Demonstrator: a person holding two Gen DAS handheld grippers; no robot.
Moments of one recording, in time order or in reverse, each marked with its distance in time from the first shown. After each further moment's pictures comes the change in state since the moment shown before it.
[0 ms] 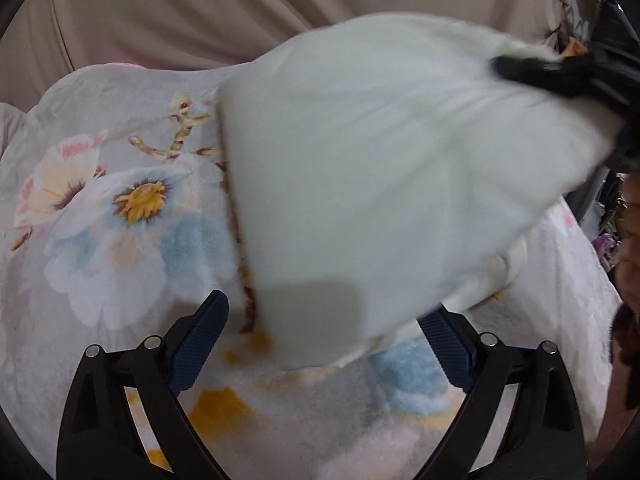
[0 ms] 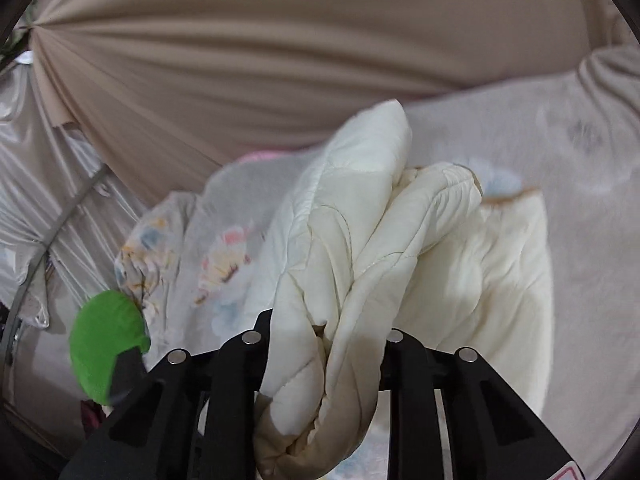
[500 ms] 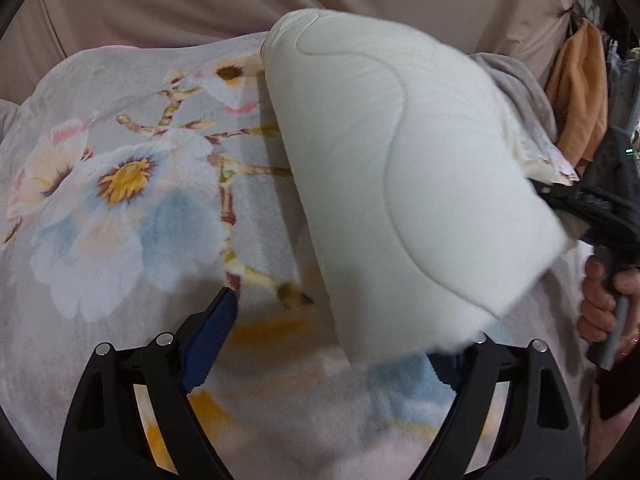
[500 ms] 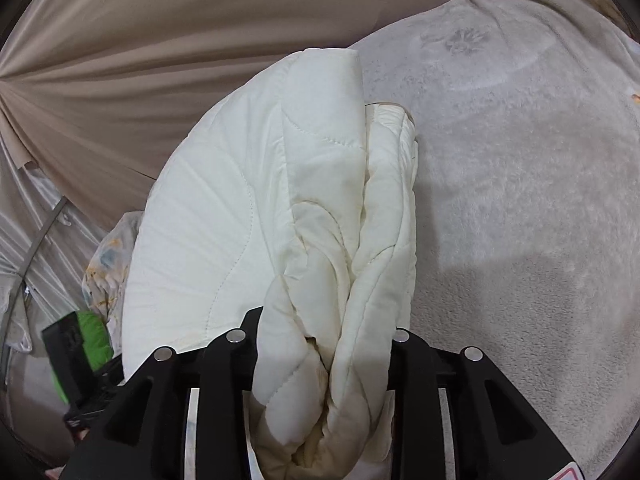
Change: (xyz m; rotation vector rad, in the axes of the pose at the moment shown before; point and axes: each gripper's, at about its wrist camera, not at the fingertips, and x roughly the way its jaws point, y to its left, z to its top) left arm 0.019 -0.001 -0.004 0.012 0.064 -0.001; right arm 0.017 -0.142 -0.065 0.176 0.009 -0.086
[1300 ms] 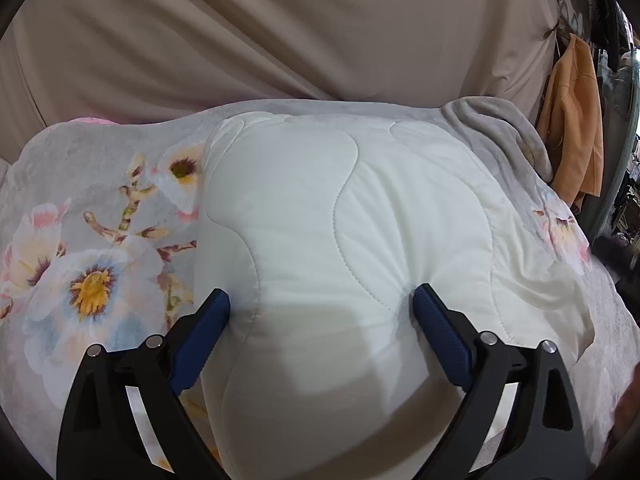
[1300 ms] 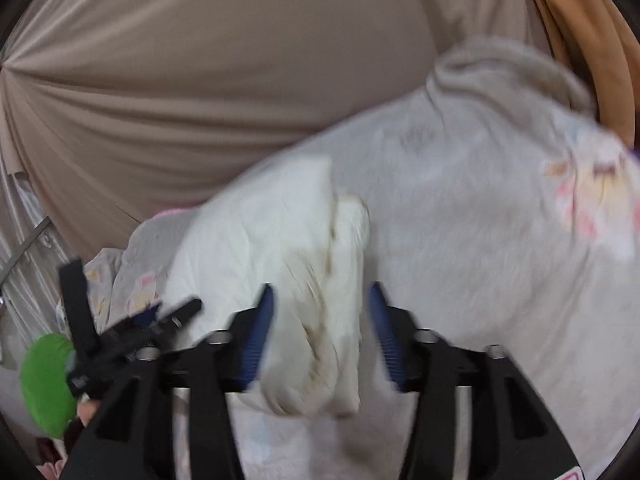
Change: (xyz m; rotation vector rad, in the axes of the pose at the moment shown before) left arm 0.033 -0.052 0.076 0.049 -0.165 0.036; right arm -0.103 0.035 0.003 -0.077 -0.252 -0.174
